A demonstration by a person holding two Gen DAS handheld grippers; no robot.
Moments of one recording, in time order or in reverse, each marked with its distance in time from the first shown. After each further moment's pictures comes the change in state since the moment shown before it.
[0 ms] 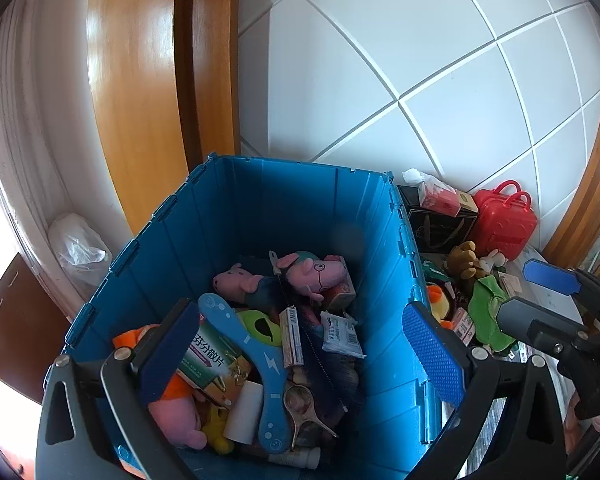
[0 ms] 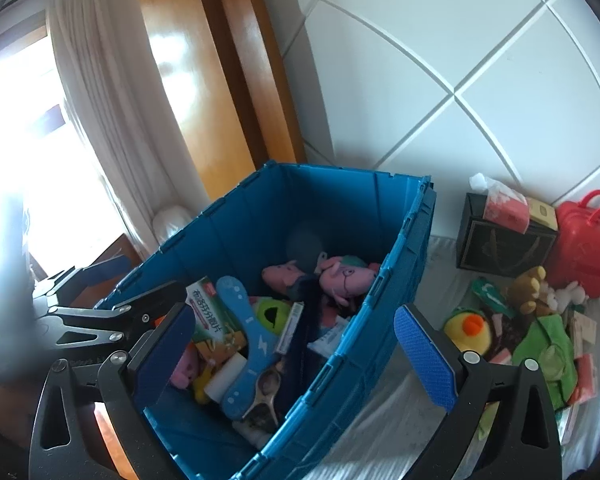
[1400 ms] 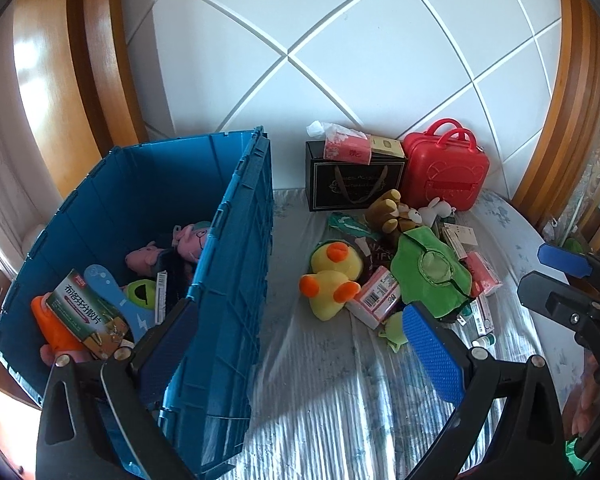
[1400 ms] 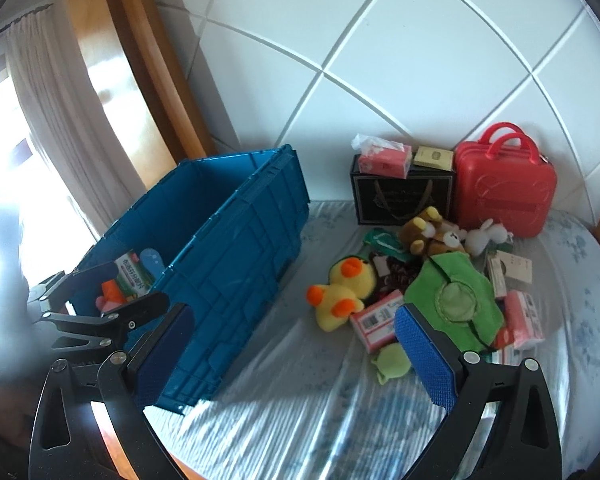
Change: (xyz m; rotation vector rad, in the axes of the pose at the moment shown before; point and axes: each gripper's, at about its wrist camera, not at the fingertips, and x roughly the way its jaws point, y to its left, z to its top) left arm 0.020 -0.231 -0.046 0.116 0.110 -0.036; right arm -0.128 -0.200 -0.087 0.163 0.045 -0.098
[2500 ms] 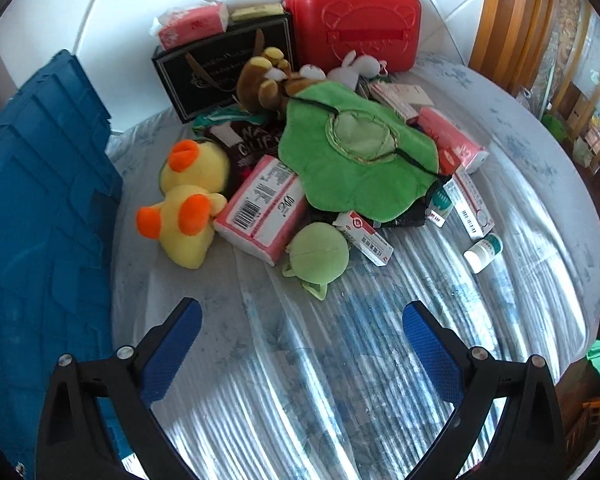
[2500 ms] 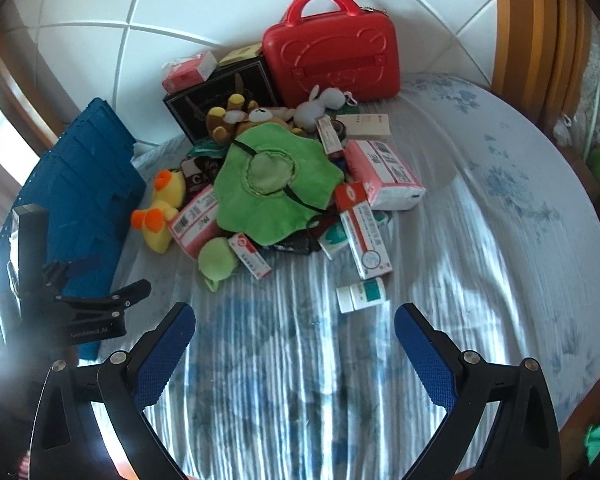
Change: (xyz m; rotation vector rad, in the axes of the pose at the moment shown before) left arm 0.212 -0.174 -0.090 0.286 0.292 -0.105; right arm -0.001 -0.224 -0.152 0.326 0.208 -0.280
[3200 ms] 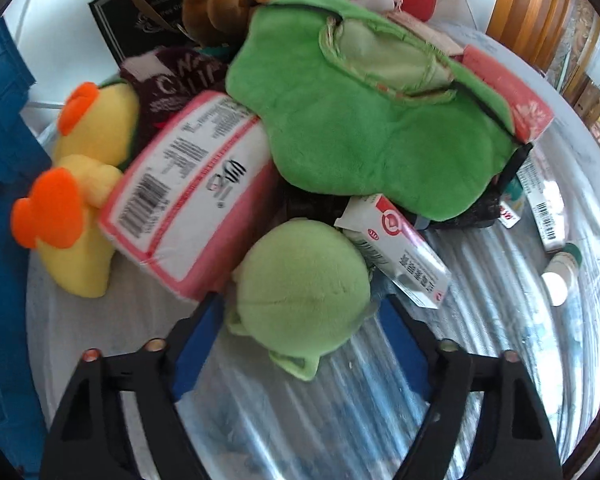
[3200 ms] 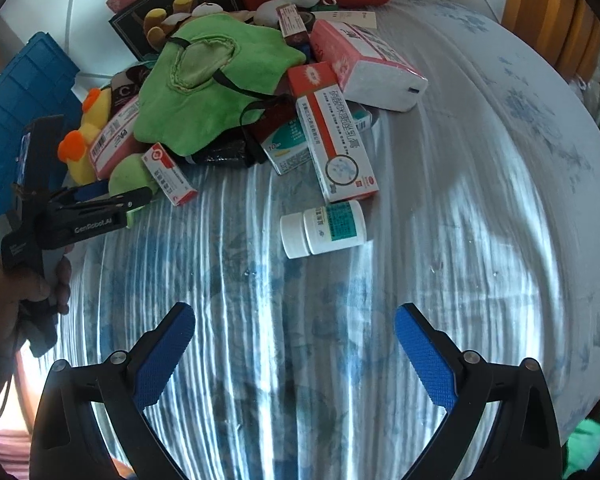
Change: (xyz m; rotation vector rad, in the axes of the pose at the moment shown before) left arm 0.157 -0.013 0.014 -0.005 0.075 -0.041; right arm 0.119 -0.050 -0.042 0.007 0.231 -0.062
